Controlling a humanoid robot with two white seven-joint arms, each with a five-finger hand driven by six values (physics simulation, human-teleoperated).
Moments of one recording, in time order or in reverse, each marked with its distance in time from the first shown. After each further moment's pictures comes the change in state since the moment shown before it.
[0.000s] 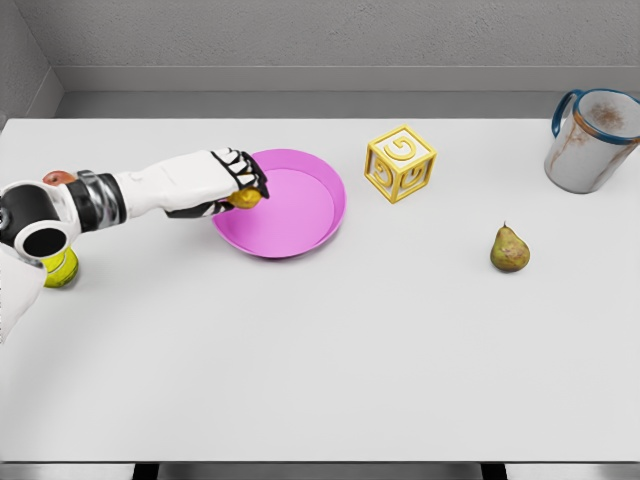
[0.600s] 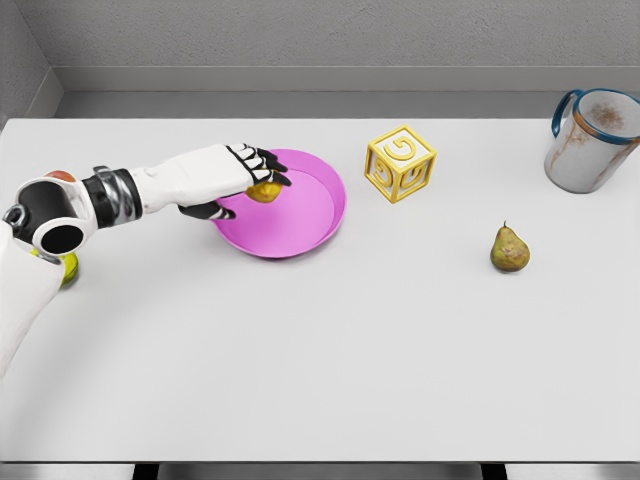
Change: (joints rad) left arm -0.008 -0.048 0.014 -0.004 -0.028 -0.001 0.002; right arm 0.000 0.000 0.000 0.000 0.000 0.000 0.000
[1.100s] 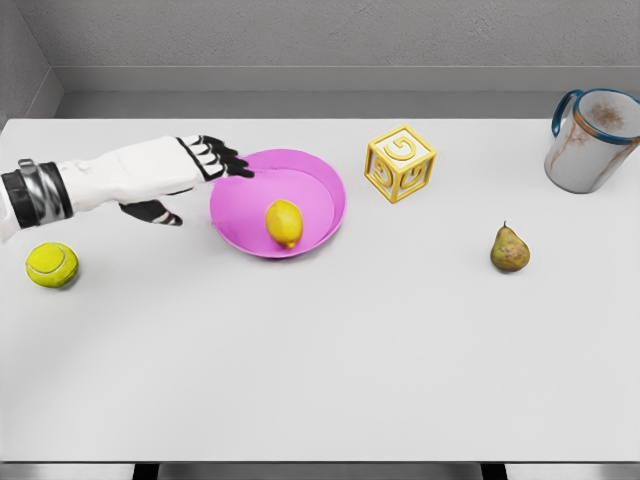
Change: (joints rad) left arm 0.021 0.287 -0.008 -0.140 0.257 0.000 0.000; right arm -0.002 0.000 0.000 0.000 0.000 0.000 0.000
